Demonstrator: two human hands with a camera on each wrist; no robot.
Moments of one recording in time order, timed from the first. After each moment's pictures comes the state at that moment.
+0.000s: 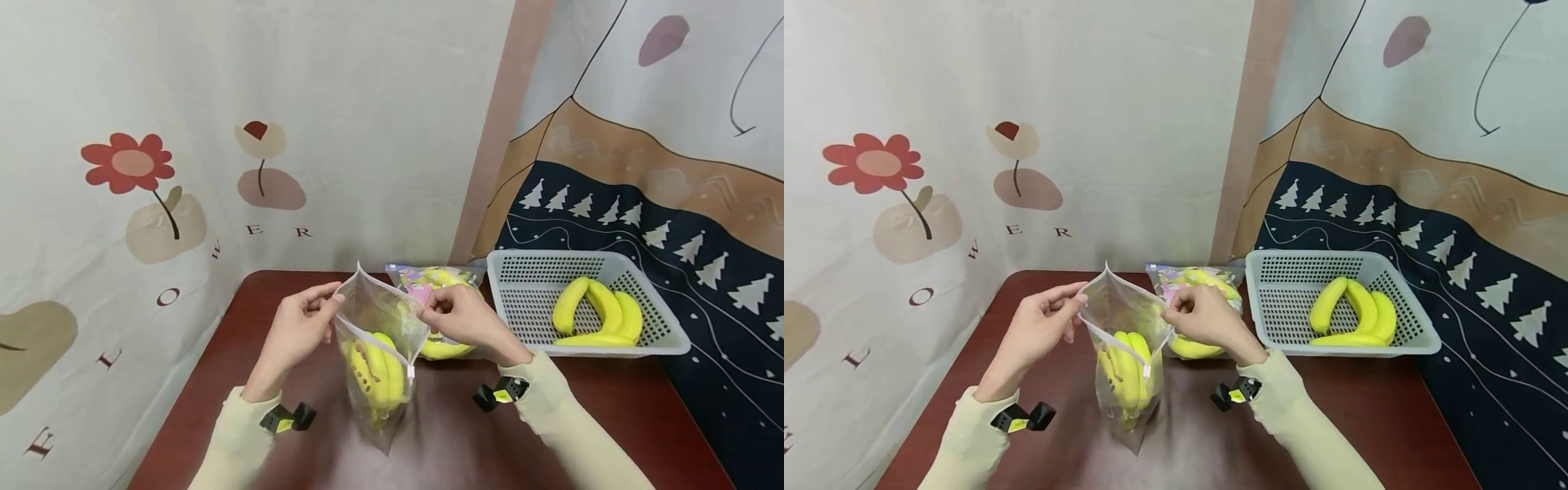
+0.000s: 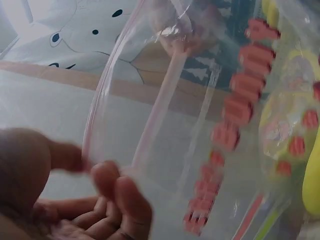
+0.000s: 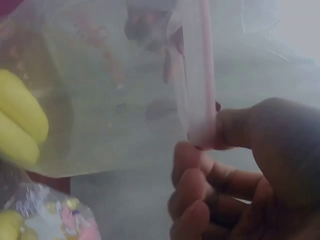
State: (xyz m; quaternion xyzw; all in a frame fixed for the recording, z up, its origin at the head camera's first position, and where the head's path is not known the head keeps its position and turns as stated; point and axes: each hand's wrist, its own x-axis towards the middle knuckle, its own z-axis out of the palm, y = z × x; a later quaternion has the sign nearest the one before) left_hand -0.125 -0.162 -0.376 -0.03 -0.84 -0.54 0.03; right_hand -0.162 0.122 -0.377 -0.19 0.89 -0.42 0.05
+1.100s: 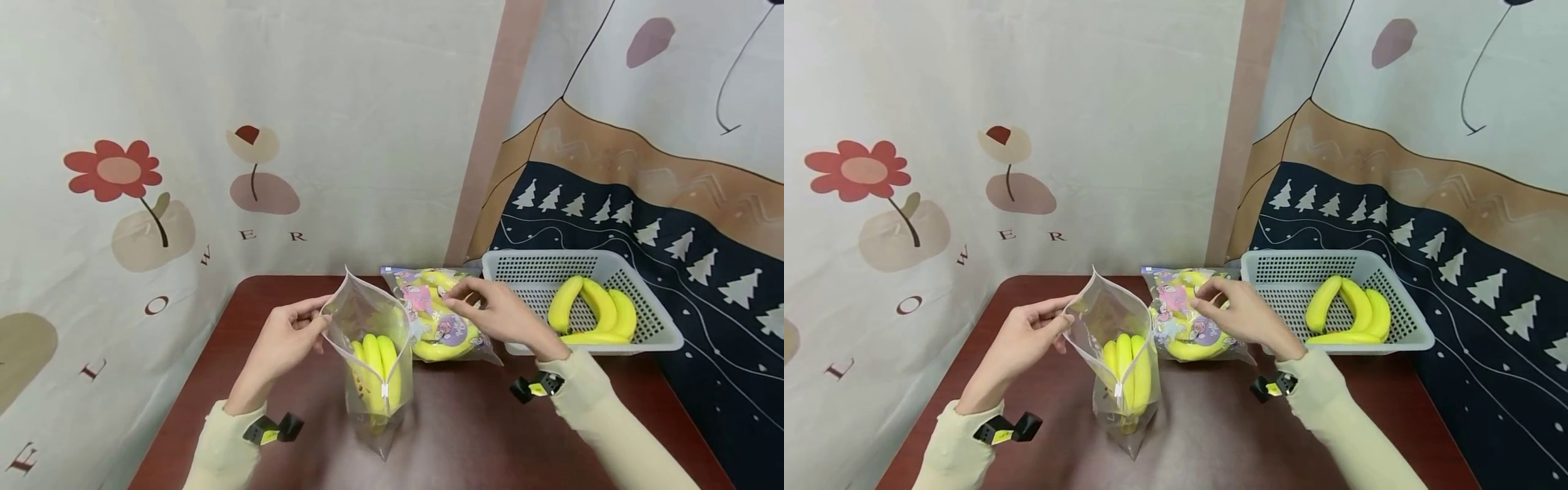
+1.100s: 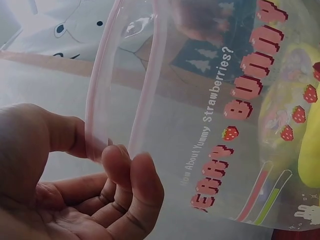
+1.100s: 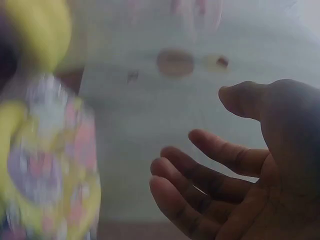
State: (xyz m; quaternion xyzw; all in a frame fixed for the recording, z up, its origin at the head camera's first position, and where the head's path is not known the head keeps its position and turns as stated) left_hand -0.121 -0.176 -0.383 -0.04 -0.84 -0.54 0.00; right_hand -0.177 0.181 -0.380 -0.22 0.91 -0.35 0.03
